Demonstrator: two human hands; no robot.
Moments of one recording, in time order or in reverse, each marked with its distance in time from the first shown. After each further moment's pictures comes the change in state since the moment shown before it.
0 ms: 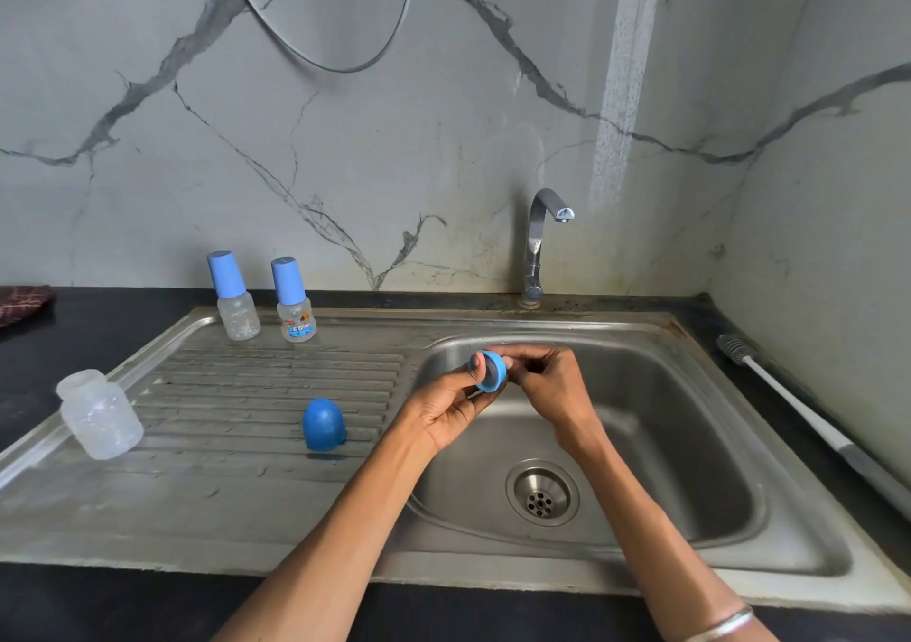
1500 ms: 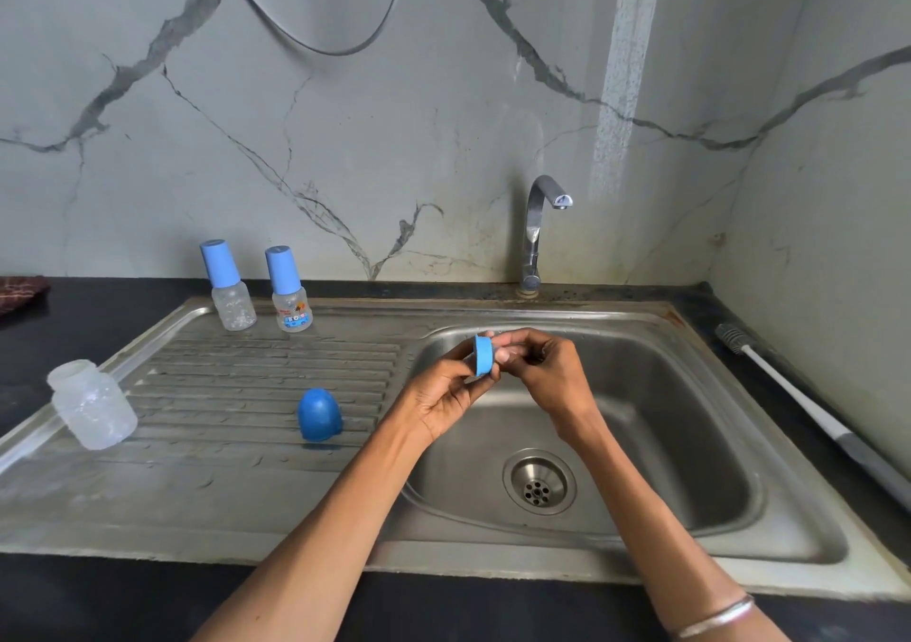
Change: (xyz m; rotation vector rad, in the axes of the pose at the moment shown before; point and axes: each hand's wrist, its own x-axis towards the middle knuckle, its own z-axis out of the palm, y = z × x) left_hand 0.005 0.001 -0.001 -0.036 -0.045 0.013; right_hand -0.002 -0.001 -0.004 0.015 0.008 0.019
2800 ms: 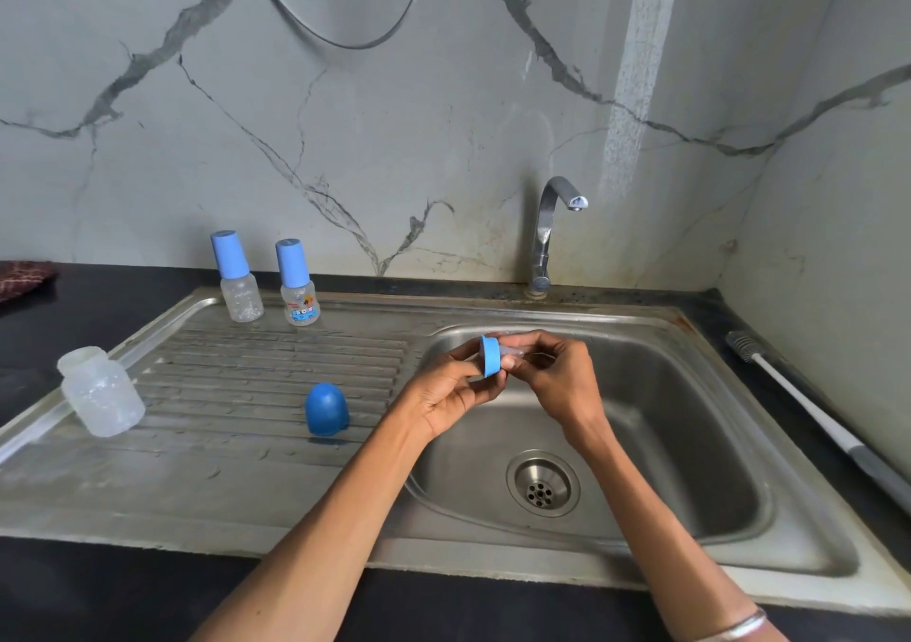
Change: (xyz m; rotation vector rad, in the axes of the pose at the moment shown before) left_hand -0.006 0.007 -0.003 0.200 -0.077 0.020; right_hand -0.001 -0.001 0.003 -0.111 0.043 -0.068
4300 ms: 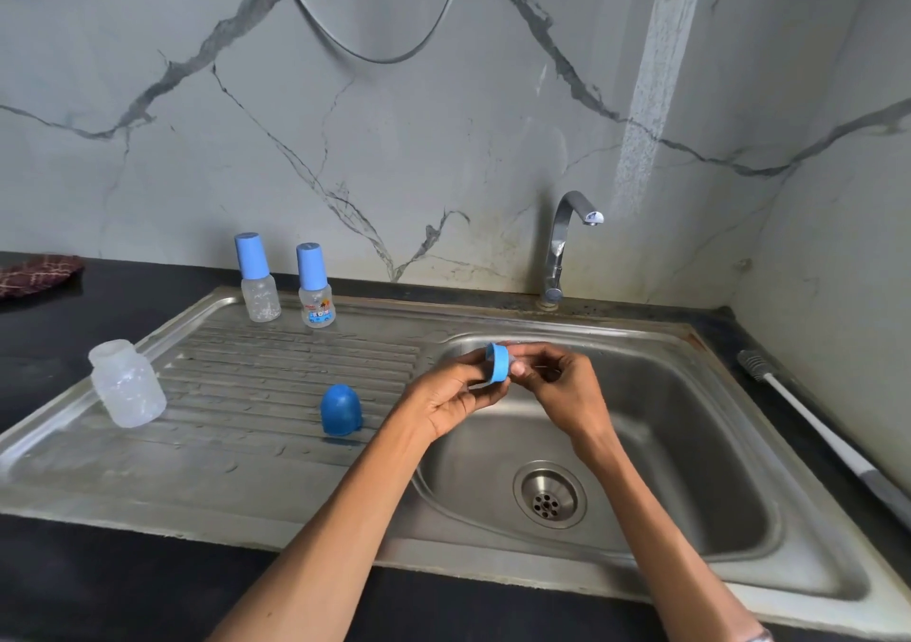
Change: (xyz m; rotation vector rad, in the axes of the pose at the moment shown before) left_hand 0.002 0.007 -0.010 0.055 0.048 -0.013; right_hand -0.003 0.001 0.003 0.004 -0.076 0.006
